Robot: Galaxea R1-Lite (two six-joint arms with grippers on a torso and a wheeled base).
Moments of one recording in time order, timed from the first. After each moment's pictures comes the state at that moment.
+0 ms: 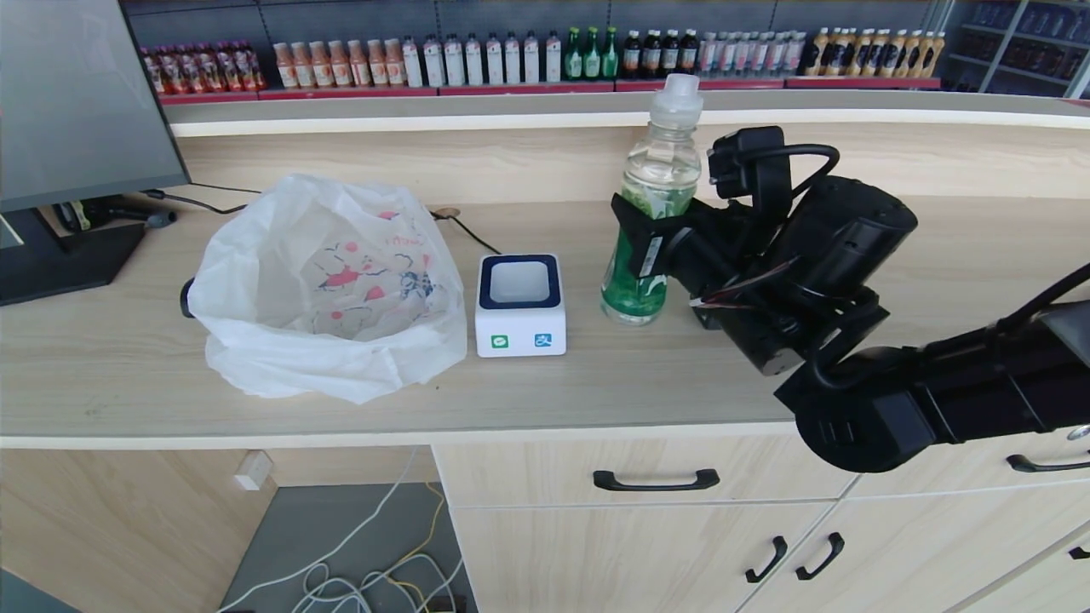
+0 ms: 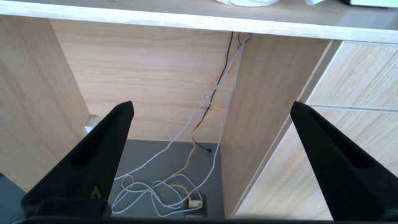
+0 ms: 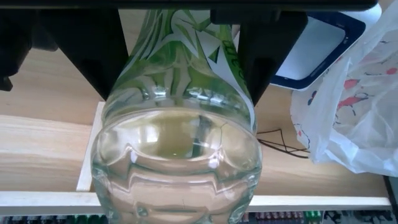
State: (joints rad) left arm 0.00 0.00 0.00 0.00 0.00 0.00; right arm 0.59 1.96 -1.12 -1.19 -0.18 -0.10
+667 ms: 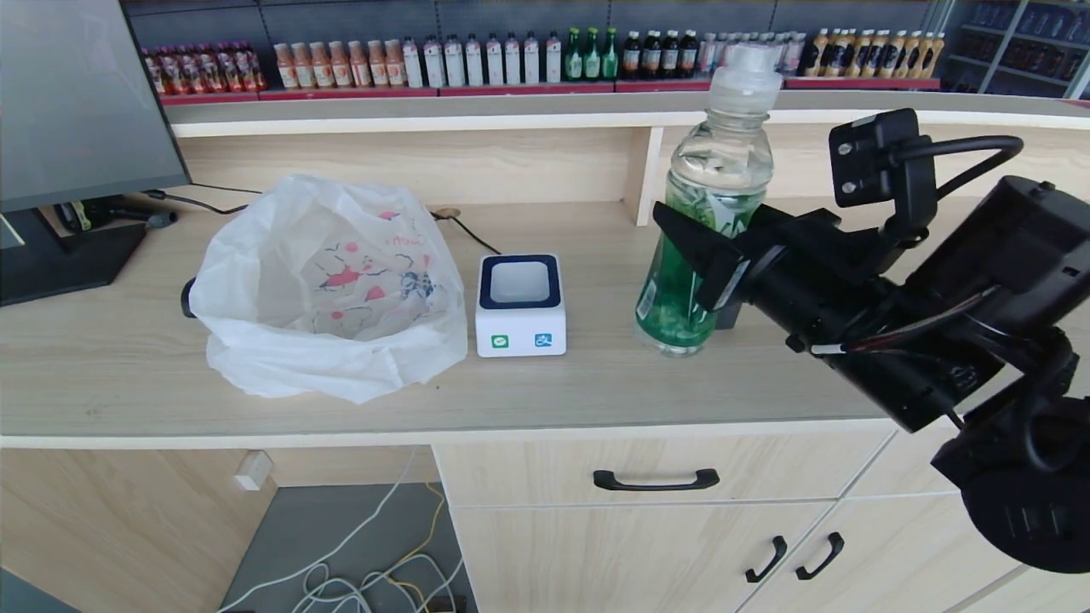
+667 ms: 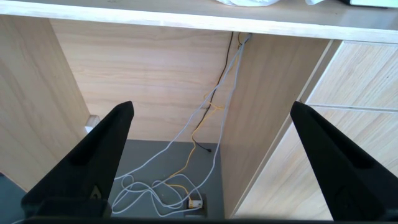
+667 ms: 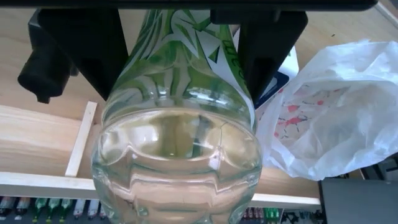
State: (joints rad) left arm 0.00 0.00 0.00 0.00 0.00 0.00; right arm 0.61 1.69 -0.81 -1.22 -0.06 -0.10
